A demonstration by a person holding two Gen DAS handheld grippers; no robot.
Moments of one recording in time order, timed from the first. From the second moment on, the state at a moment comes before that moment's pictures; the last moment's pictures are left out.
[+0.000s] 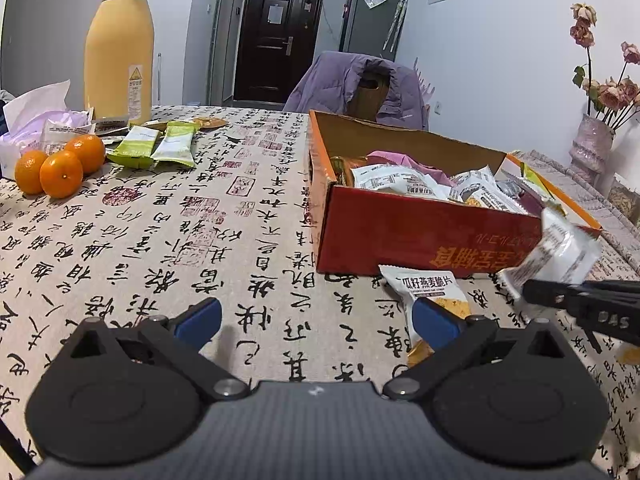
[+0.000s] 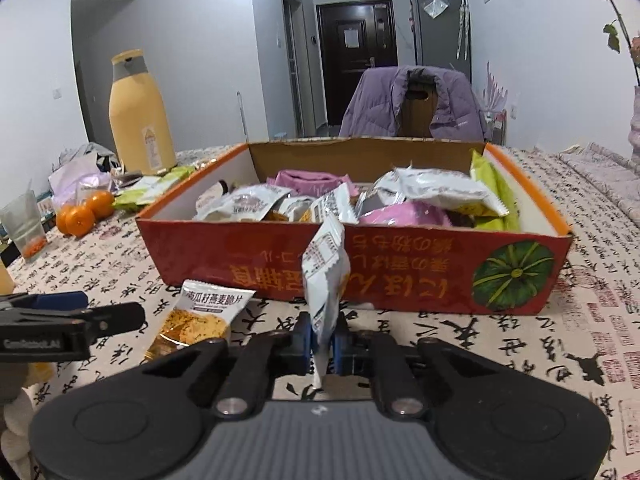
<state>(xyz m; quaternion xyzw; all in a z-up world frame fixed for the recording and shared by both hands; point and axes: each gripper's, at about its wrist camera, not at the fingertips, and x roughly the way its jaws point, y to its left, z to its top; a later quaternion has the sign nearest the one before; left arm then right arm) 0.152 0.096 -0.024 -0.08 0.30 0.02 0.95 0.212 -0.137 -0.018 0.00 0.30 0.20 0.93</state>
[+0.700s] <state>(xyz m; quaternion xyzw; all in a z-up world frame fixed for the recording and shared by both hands) 0.180 0.015 -0.020 -0.01 0.35 0.03 0.94 0.196 -0.192 -0.016 0.02 0.28 0.16 0.95</state>
